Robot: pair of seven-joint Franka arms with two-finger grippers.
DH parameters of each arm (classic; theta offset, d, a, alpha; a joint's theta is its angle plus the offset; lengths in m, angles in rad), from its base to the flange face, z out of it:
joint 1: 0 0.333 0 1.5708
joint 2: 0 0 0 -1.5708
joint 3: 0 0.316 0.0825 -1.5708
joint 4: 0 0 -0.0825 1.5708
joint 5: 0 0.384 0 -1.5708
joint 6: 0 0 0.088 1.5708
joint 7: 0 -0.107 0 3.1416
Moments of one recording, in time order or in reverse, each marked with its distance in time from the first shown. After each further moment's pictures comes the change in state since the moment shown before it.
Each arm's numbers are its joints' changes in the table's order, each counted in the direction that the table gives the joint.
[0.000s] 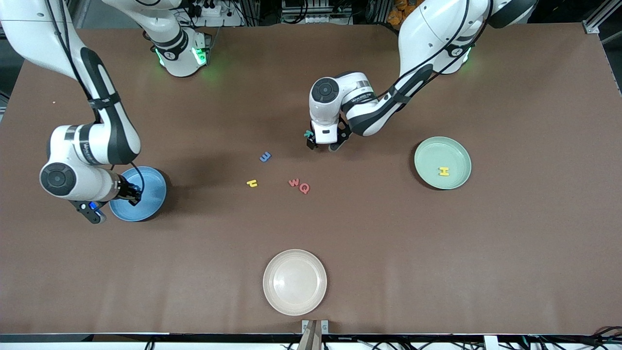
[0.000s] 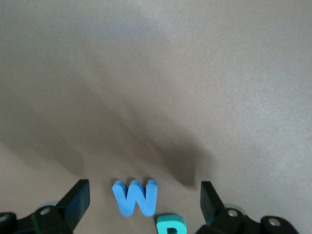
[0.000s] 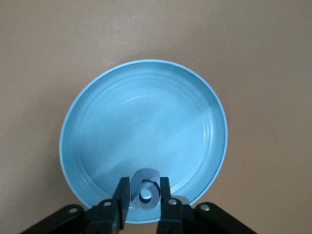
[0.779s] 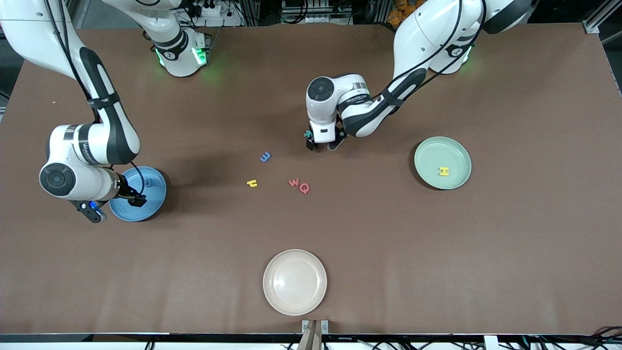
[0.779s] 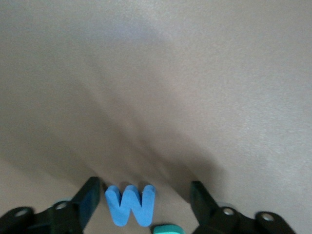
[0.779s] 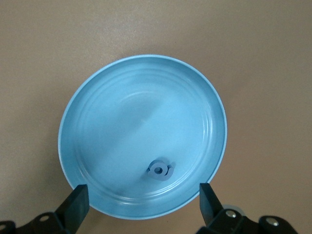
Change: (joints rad) left arm -0.019 -0.037 0.001 -0.017 0.100 -0.004 0.107; right arm 0.003 0.000 0.006 0.001 0.000 0.006 0.003
